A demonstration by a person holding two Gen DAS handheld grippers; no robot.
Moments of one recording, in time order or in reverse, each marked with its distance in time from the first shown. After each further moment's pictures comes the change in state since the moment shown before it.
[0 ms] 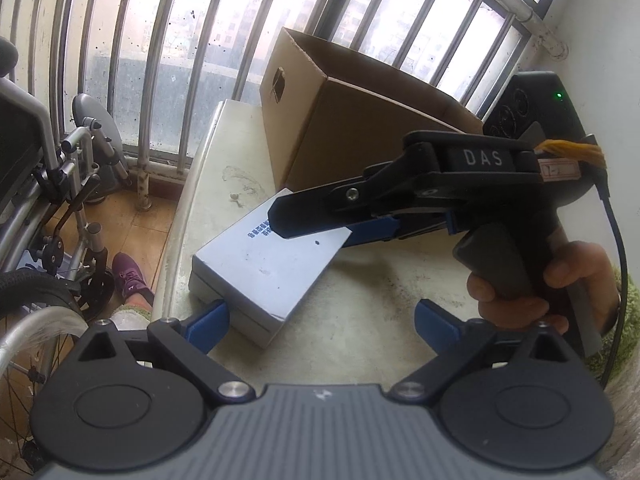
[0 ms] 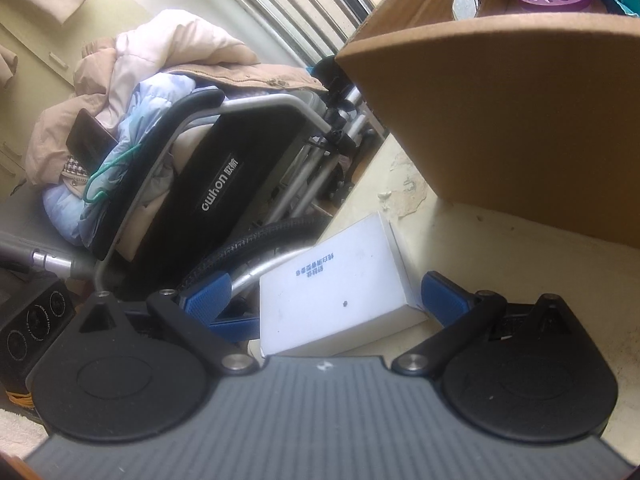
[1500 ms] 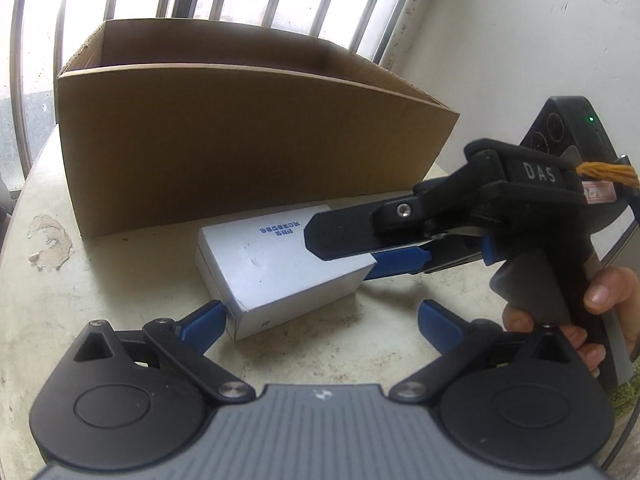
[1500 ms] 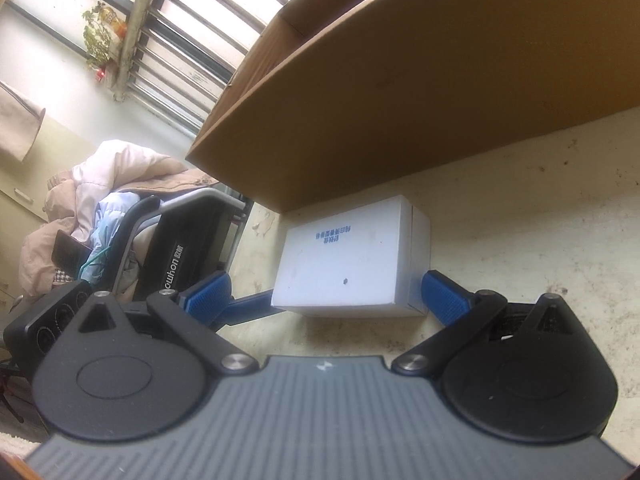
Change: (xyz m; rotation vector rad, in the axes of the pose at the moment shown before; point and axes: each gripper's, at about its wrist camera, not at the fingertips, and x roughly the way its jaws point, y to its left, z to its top) left arm 0.076 -0.090 0.016 0.261 0.091 -0.185; right arm -0.121 -0.086 -0.082 0.314 -0.276 -0.105
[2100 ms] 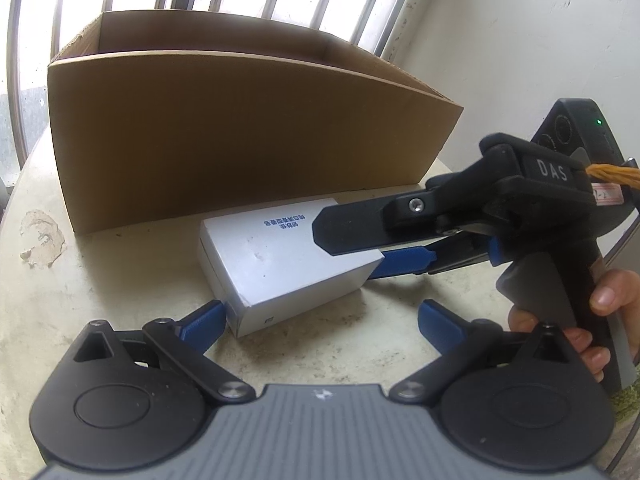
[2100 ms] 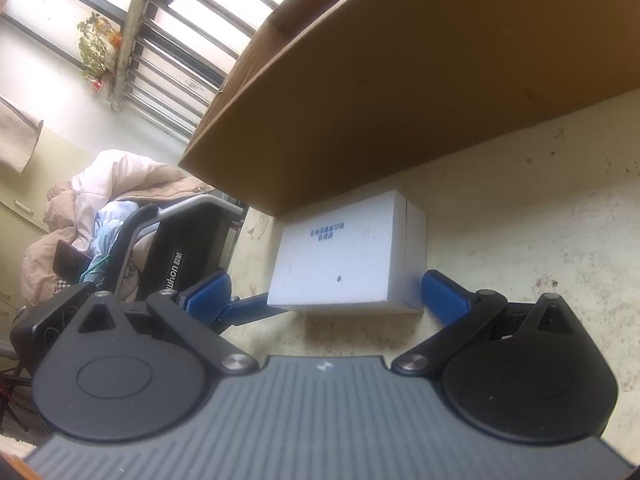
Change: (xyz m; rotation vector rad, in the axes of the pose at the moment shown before) left arm 0.000 0.007 -0.003 -0.005 0.016 -0.003; right arm 0.000 -0.007 -0.003 0.029 -0.014 0.004
